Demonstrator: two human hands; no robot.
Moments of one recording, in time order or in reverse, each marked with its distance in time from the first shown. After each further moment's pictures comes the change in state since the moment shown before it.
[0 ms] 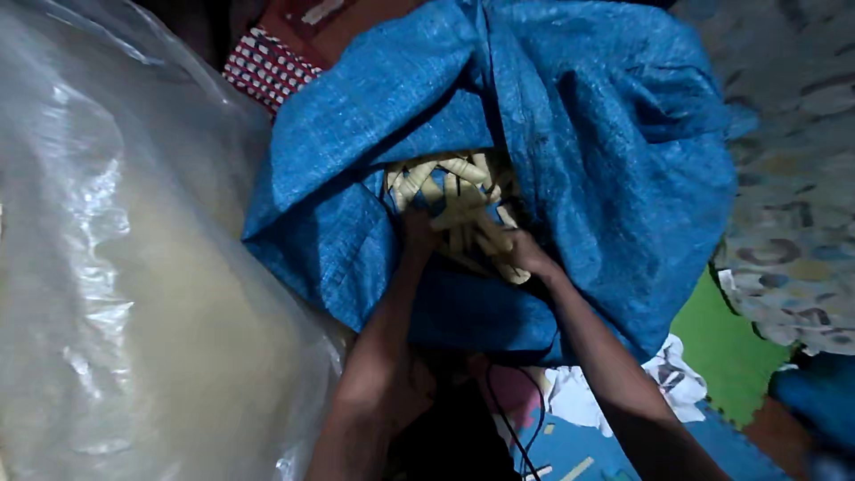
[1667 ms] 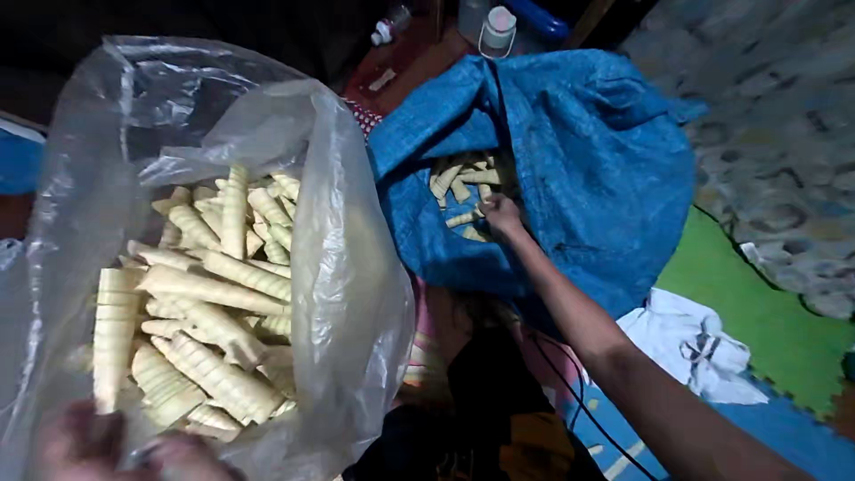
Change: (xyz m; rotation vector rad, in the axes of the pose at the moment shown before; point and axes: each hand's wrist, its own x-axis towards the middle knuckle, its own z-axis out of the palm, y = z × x) left_hand -0.462 -0.087 -0.275 0.018 0.894 0.019; right_hand -0.043 -0.146 0.055 0.263 0.392 -0.032
